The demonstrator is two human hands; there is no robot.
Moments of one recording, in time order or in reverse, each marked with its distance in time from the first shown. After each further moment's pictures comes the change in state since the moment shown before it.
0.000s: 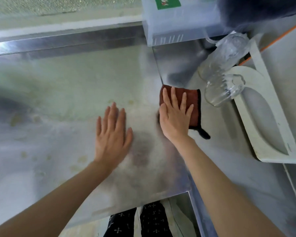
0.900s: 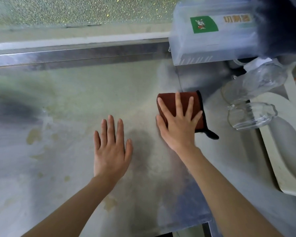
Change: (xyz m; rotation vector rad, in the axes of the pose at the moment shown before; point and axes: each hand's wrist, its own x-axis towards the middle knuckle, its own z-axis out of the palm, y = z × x) left_hand 0.020 -0.051 0.006 0.070 -0.075 -0.146; right_hand 0.040 -0.038 0.018 -0.236 0.103 -0.168
